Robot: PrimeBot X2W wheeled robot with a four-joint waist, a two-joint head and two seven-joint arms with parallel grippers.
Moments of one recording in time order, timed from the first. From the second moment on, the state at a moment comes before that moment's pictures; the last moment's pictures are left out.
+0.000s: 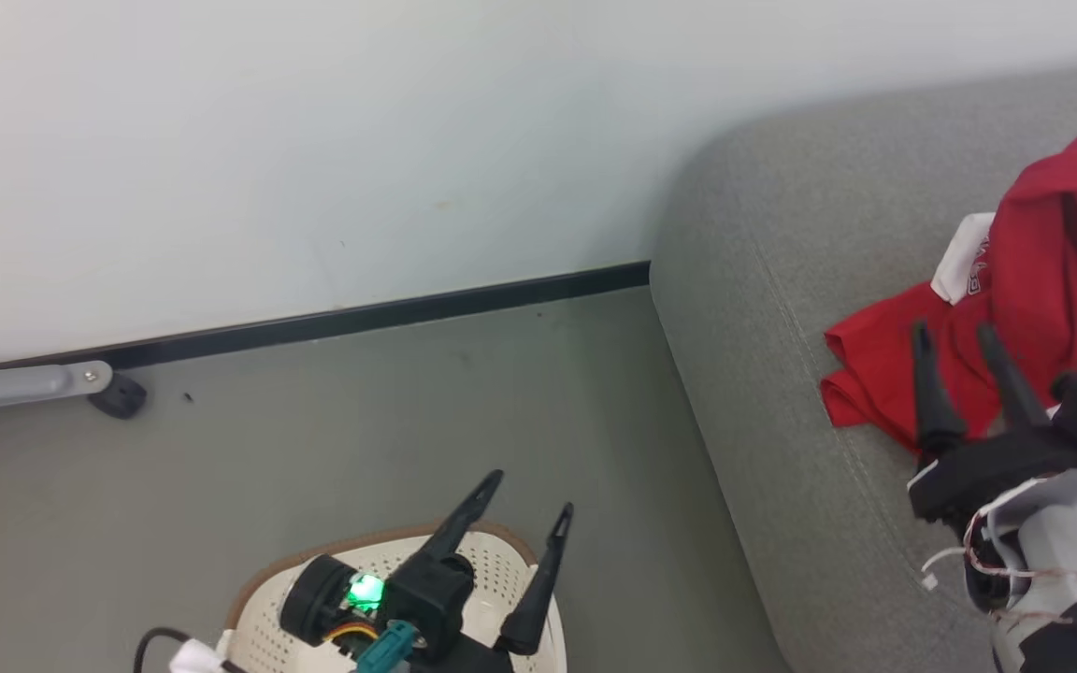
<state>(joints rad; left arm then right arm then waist) -0.27 0.12 -0.62 0.16 -0.32 0.05 -0.11 -0.61 -0.22 0.14 0.74 0.39 0.12 -0.26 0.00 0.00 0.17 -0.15</state>
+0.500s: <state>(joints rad) -0.17 0.16 -0.44 0.15 -0.37 0.11 -0.14 -0.38 -0.18 0.19 0.54 0.35 0.12 -0.26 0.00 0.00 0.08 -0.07</state>
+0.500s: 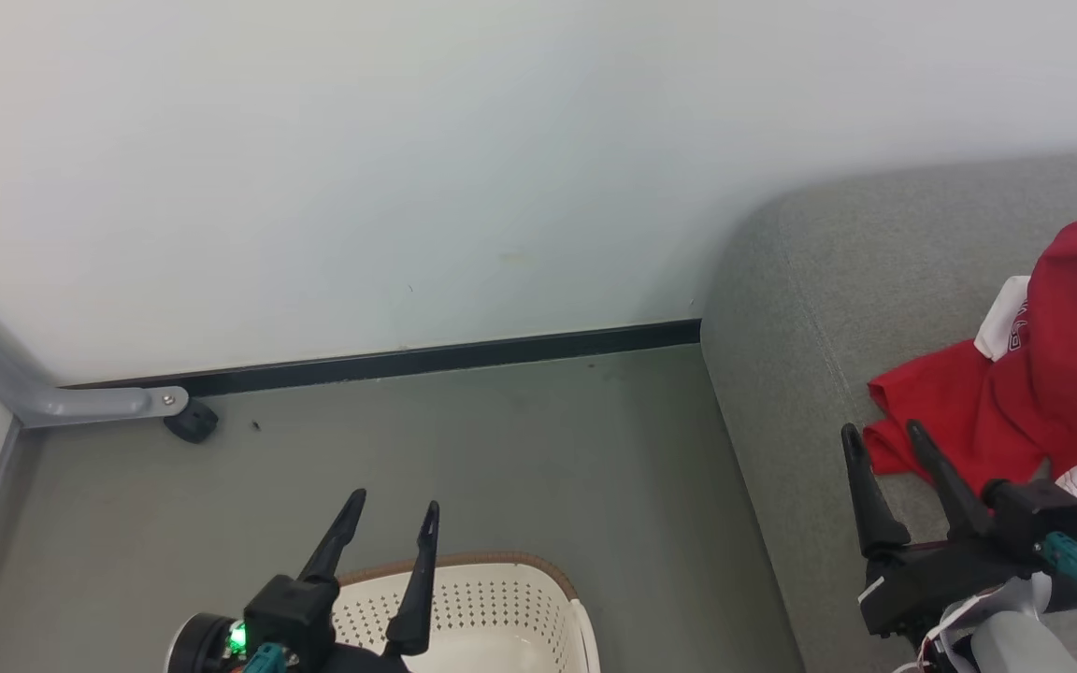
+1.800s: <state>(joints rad) -0.01 0.10 -0.23 0.19 -0.38 0.12 -0.20 -0.13 -0.19 0.20 0.30 0.30 0.06 -0.26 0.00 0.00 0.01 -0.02</state>
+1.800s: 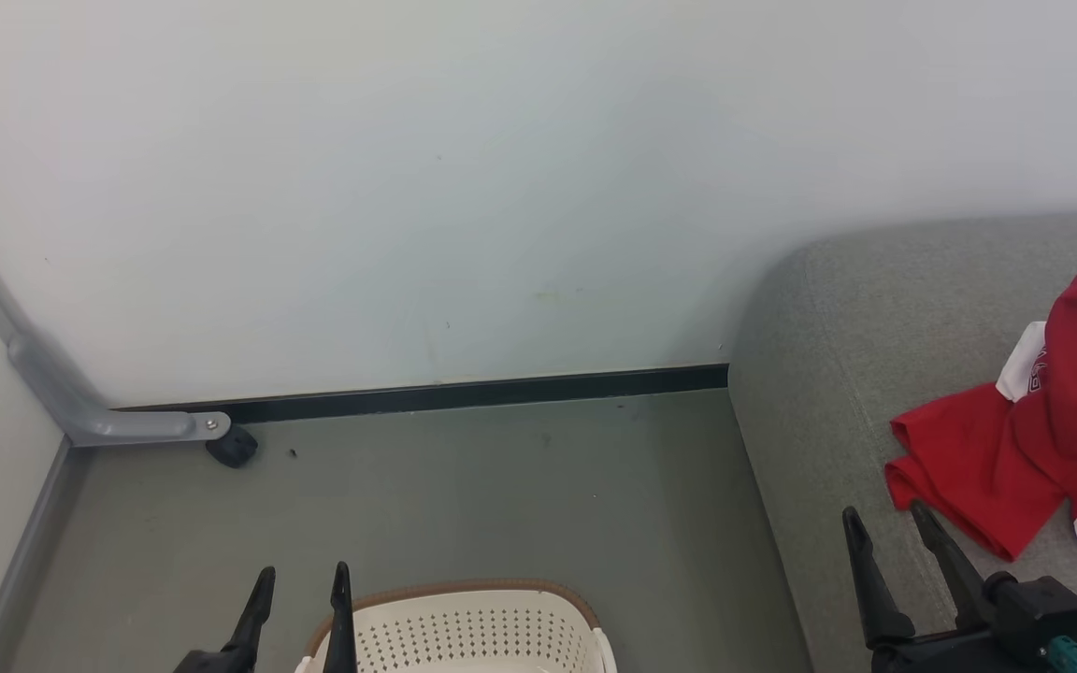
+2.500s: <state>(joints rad) -0.01 0.09 -0.23 0.21 -0.35 0.12 -0.20 -0.11 -0.19 0.20 0.26 0.30 0.06 -0.23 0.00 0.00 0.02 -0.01</state>
